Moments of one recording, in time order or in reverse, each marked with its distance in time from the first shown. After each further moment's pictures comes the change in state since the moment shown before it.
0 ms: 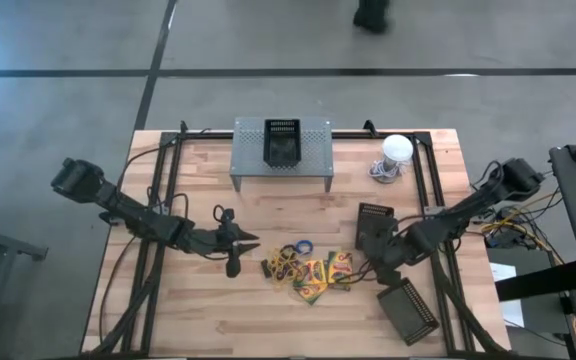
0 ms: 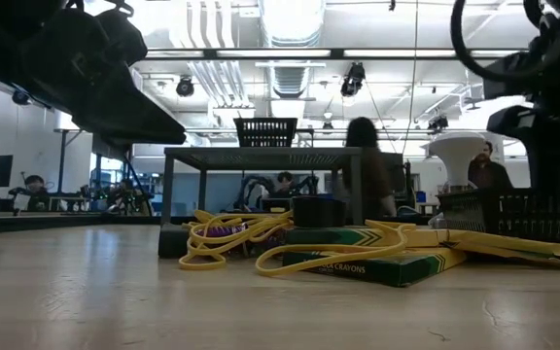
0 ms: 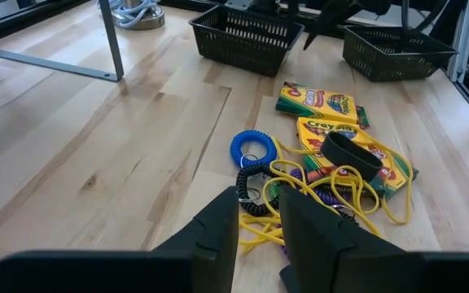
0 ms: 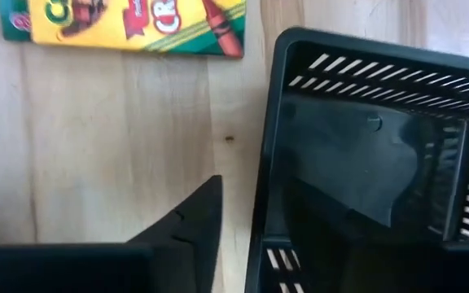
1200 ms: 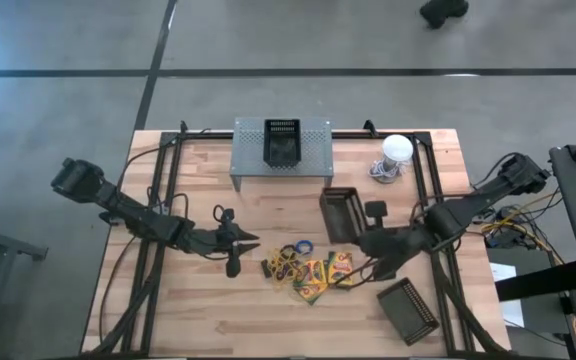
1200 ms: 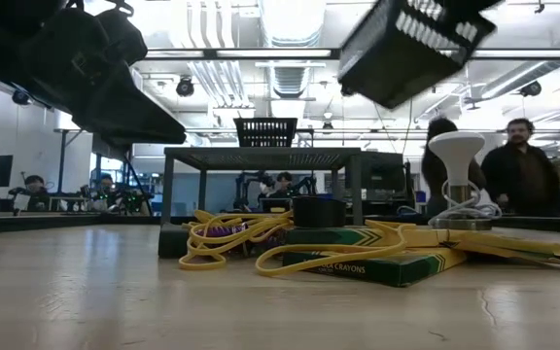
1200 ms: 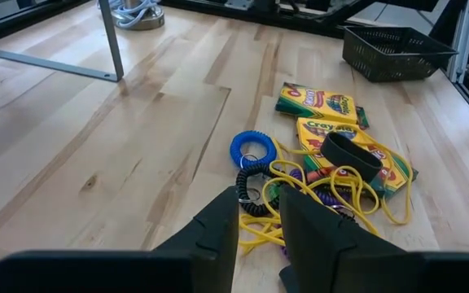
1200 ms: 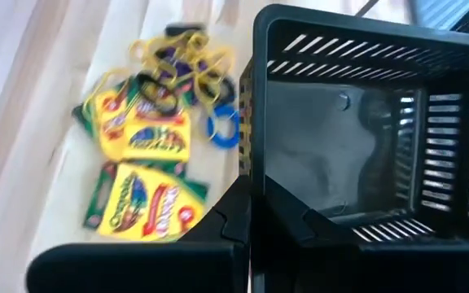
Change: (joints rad) left arm 0.000 0.000 0.000 0.001 0.000 0.000; right arm 0.000 -0.099 0.426 -0.076 0.243 -0.379
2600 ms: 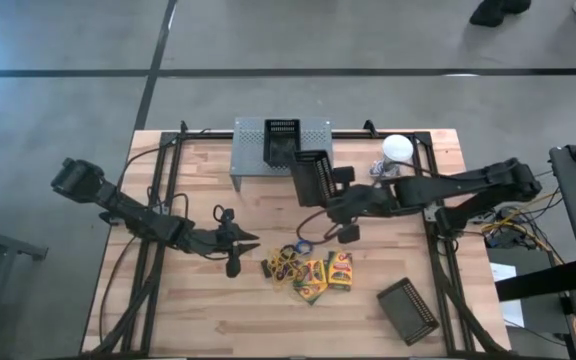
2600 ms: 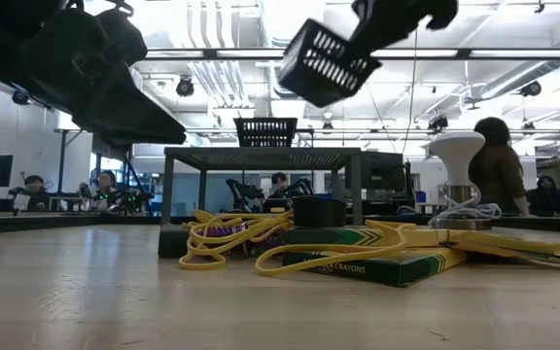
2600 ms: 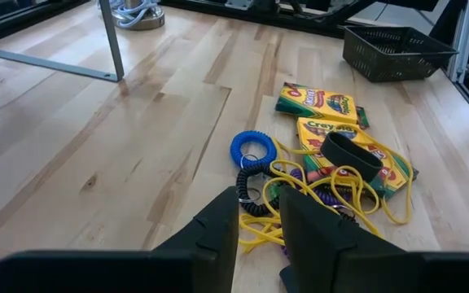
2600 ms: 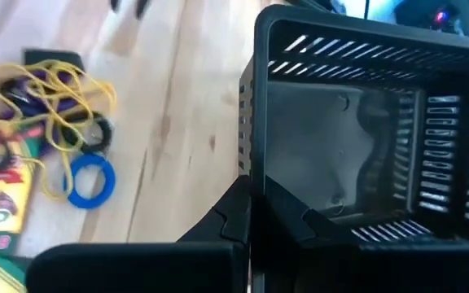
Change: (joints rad) left arm 0.000 0.000 0.000 -0.002 0.000 0.000; right arm -0.387 0.145 0.047 0.279 -0.111 -0.451
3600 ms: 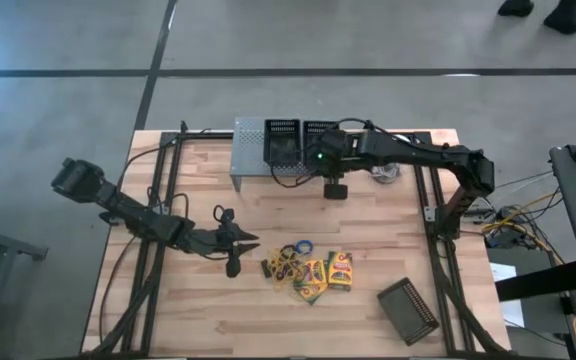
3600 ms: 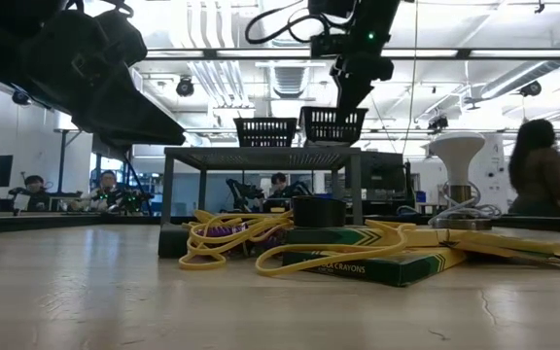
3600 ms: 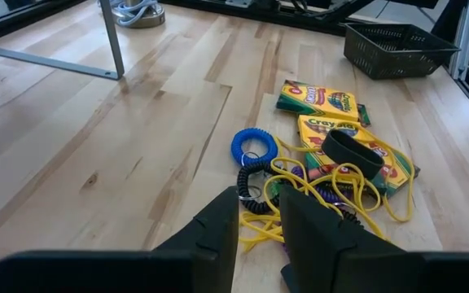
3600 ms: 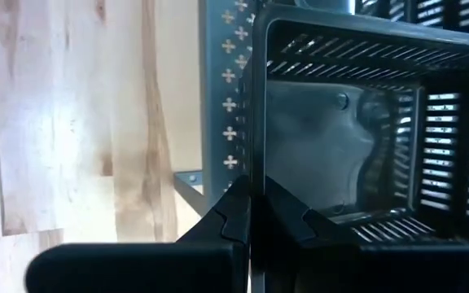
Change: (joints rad) left arm 0.000 0.000 0.000 -0.004 0.000 0.000; right arm -0.371 0.314 0.382 -0.456 -0.099 -0.038
